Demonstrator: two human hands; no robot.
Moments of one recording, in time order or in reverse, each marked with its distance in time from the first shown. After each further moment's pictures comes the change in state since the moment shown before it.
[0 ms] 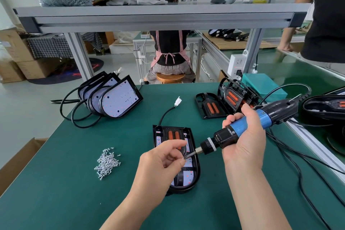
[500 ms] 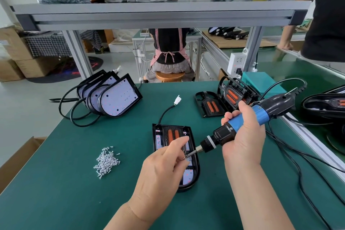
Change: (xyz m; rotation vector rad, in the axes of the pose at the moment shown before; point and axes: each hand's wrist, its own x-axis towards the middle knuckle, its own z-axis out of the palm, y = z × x) left_hand -0.005 -0.002 0.009 0.521 0.102 0.362; right_hand 0.003 0.002 0.002 -0.083 0.006 -0.067
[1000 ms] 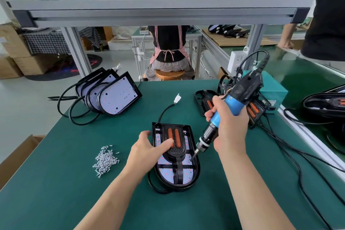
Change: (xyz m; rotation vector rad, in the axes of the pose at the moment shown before) left_hand 0.037 -0.059 0.001 -0.240 -0.201 -0.895; right_hand 0.015 0.021 0.011 -0.299 -0.219 -0.066
